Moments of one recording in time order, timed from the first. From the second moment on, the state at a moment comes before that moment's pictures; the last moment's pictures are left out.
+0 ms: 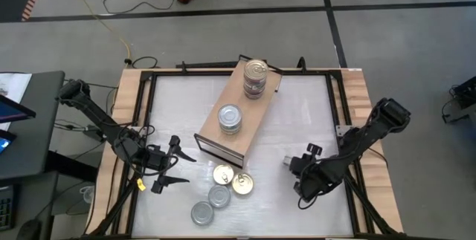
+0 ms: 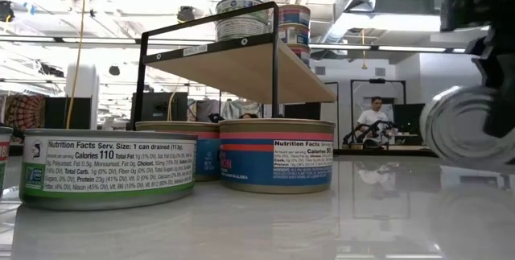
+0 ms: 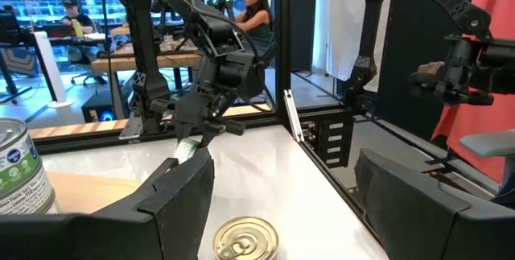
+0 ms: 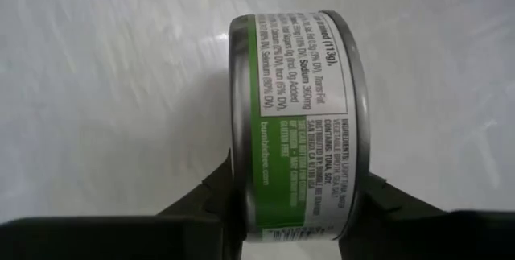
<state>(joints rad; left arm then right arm) -0.71 0.86 0.48 0.44 -0.48 0.01 0.71 1.56 0.93 -0.96 0.48 1.04</state>
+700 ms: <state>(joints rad) -0.62 0.86 0.48 0.55 -0.67 -0.02 0.60 1.56 1.44 -1.16 1.13 0.24</state>
